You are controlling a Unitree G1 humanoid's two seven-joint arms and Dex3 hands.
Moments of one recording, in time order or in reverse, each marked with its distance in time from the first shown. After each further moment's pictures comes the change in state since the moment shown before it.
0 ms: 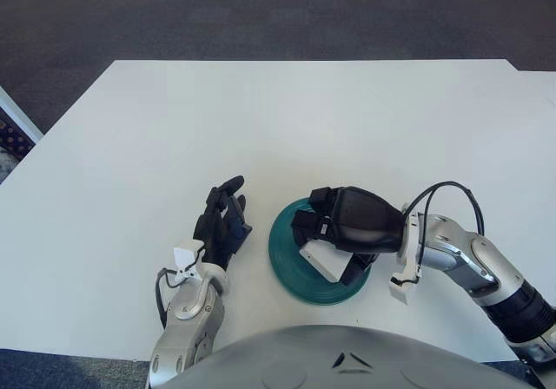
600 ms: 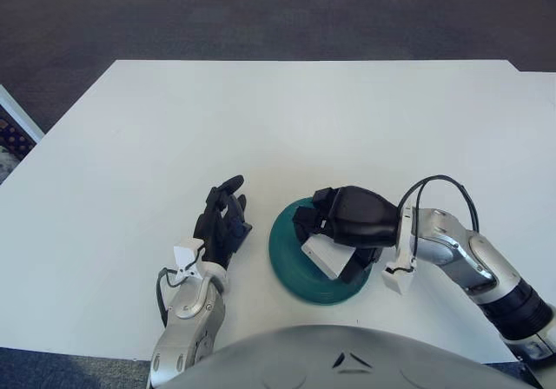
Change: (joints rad) left arm -0.004 -0.015 0.007 0.001 -0.006 0.006 0.006; right arm -0.013 -0.001 0.001 -0.028 0.110 0.149 0.239
